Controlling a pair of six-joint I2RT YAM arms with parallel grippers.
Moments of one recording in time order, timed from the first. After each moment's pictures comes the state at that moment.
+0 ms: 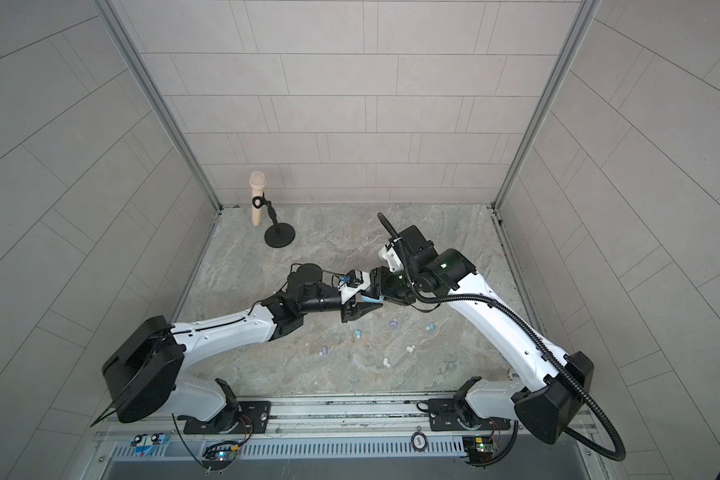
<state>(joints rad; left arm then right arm) -0.82 1.45 0.78 0.45 0.58 0.21 0.59 1.28 1.35 -1.04 -0.38 0.72</state>
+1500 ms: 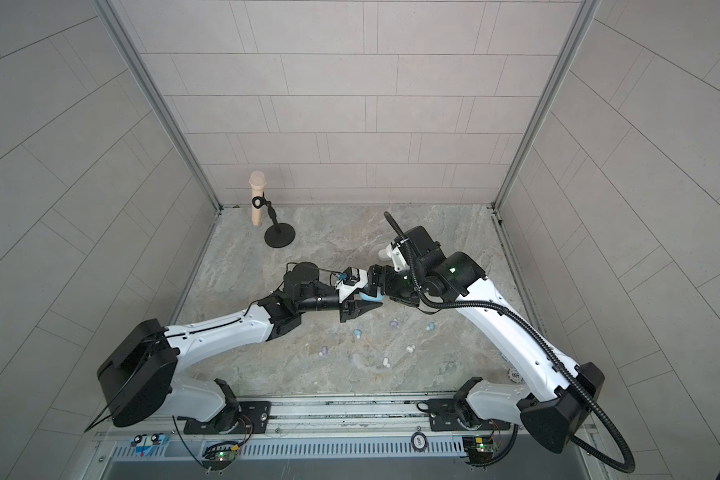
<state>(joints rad) -0.82 1.43 0.78 0.46 0.63 0.16 0.57 1.21 1.35 -1.04 -0.35 0.75</state>
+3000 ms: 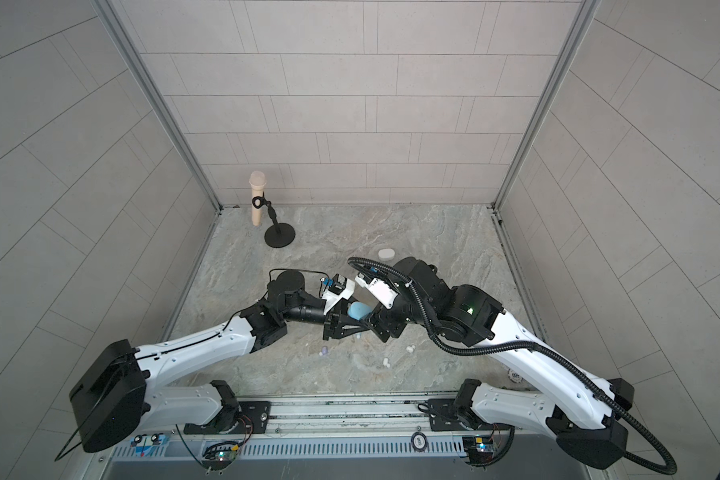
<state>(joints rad) -0.82 1.27 0.69 0.40 0.86 -0.09 0.88 1.05 1.26 -0.97 -0.05 -0.01</state>
